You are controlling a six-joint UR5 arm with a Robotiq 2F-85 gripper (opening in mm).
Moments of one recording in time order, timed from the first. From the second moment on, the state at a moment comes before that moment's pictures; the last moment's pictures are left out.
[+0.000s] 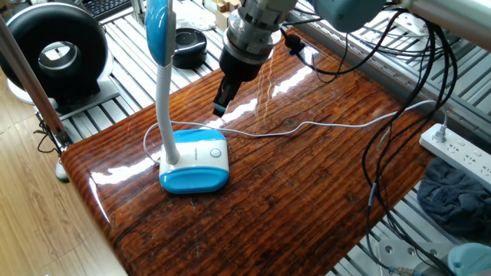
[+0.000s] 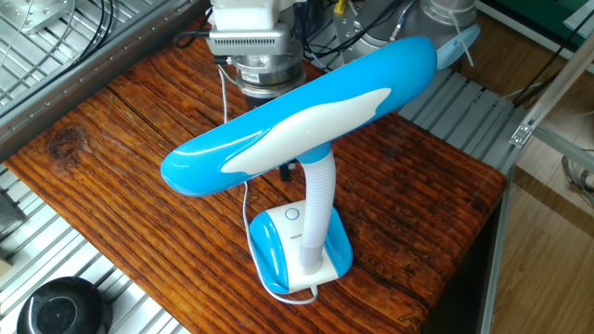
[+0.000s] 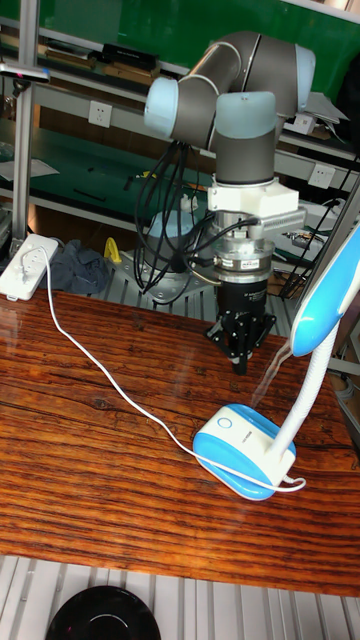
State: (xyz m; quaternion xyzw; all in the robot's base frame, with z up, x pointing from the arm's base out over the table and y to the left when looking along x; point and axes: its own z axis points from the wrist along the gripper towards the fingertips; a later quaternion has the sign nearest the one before) arm 0.523 0.126 0.157 -0.26 0.95 0.12 0.12
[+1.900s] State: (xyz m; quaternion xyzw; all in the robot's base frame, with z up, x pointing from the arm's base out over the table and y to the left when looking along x) arm 0.534 0.128 0.078 -0.30 0.93 0.12 0.15
